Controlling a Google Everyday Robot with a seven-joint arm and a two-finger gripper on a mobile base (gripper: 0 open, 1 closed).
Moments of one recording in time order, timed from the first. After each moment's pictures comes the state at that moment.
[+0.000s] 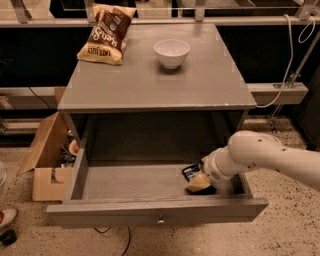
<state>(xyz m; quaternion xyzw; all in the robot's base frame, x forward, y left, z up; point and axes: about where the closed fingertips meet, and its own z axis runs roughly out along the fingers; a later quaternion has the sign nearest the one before) 0.527 -0.137 0.583 -0.47 0.85 0.11 0.21</state>
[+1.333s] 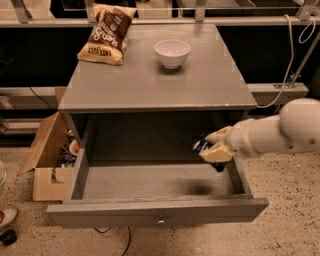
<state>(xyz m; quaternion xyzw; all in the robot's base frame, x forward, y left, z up) 0.531 -0.148 0.738 -0.49 0.79 0.15 0.35</state>
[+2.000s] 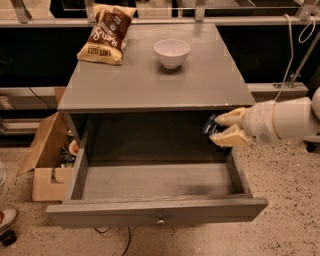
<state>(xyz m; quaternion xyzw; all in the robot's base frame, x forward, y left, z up) 0.532 -0.166 0.809 -0.52 0.73 0.14 0.41</state>
